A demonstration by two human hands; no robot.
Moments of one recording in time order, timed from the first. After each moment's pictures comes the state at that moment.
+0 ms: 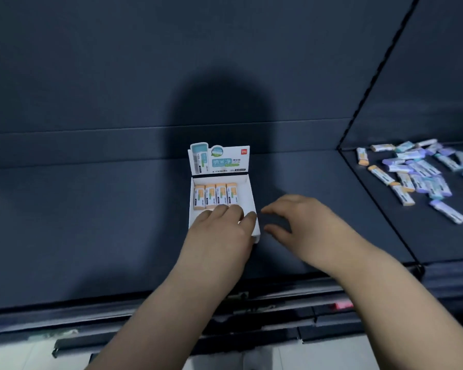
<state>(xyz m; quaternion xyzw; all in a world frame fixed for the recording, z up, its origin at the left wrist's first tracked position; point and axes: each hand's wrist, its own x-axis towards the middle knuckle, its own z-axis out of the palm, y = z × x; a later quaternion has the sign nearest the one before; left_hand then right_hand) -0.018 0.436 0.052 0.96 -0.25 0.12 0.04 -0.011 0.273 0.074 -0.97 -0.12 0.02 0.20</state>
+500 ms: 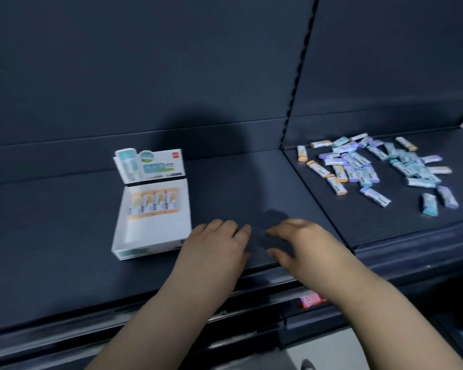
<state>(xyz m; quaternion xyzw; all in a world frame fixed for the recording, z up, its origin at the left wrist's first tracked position) -0.034 0.348 0.035 0.94 -0.34 0.09 0.03 -0.068 0.179 0.051 -0.98 -0.05 0.00 0.18</state>
